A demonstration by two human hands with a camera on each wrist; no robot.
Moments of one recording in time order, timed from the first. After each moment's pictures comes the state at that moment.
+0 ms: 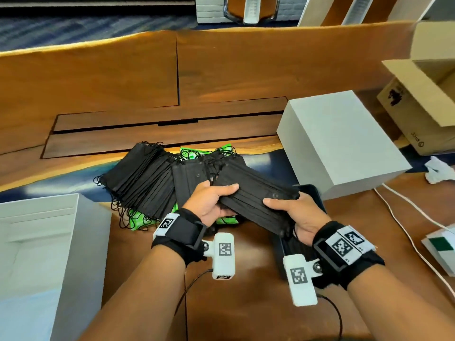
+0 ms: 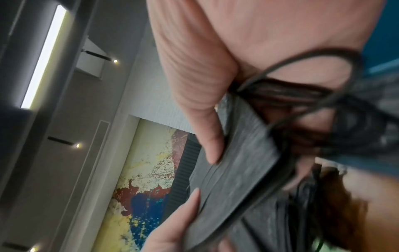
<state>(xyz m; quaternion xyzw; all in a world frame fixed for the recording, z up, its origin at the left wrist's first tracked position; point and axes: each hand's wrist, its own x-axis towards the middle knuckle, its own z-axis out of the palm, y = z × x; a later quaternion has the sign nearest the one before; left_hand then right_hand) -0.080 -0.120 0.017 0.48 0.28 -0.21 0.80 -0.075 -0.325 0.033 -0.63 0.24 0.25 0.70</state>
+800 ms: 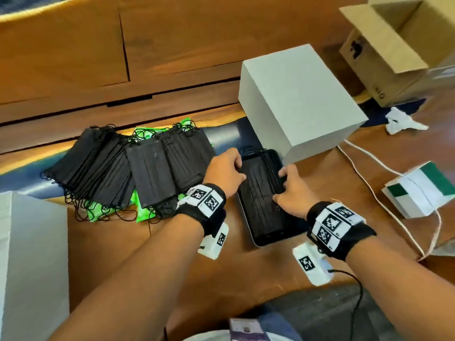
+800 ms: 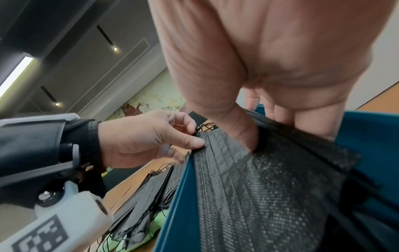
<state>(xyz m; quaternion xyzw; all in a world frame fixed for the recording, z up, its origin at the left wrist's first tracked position) -0.061 -0.233 -0.001 0.90 0.03 -0.14 0.42 -0.093 -0.415 0.000 -0.88 0.11 0.25 0.39</state>
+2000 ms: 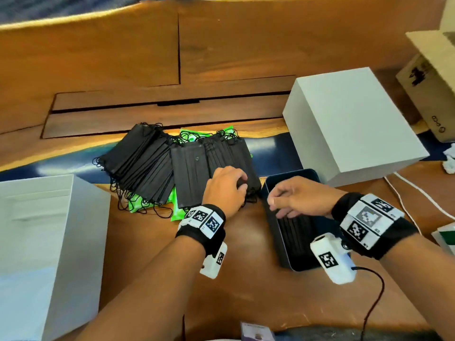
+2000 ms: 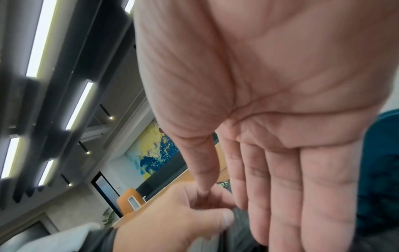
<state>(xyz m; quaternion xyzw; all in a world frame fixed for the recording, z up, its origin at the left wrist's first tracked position) -0.080 -0.157 -0.020 0.94 0.04 -0.08 0.32 -0.054 -0.344 0.055 -0.83 -0.06 0.44 0.34</state>
